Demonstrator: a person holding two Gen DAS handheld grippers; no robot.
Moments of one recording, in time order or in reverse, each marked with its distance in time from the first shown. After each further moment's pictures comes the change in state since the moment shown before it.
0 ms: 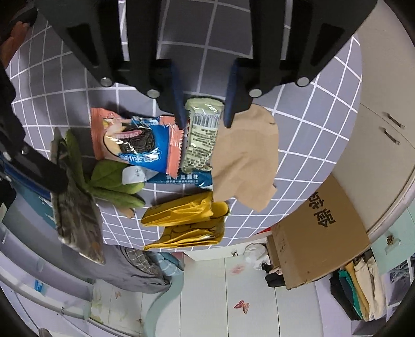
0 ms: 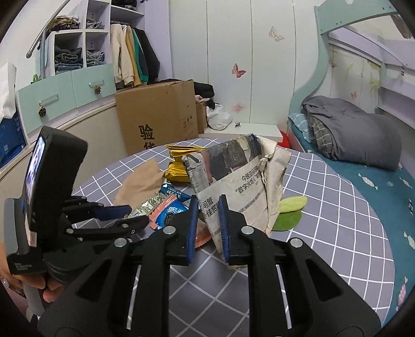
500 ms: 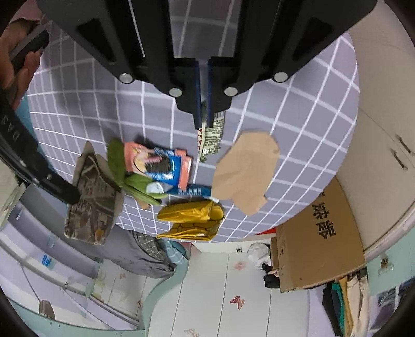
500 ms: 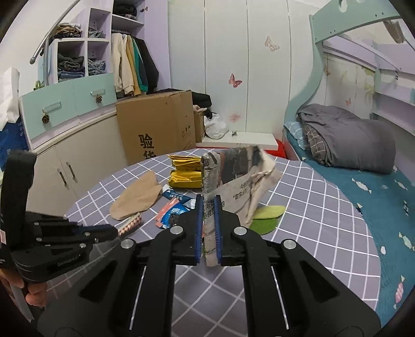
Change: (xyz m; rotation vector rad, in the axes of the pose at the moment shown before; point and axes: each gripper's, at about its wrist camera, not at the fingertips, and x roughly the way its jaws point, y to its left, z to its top) left arm -0.055 0.021 -0.043 -0.115 -0.049 -0.134; right arm -0.044 0.000 0.002 -0.007 -0.049 -0.012
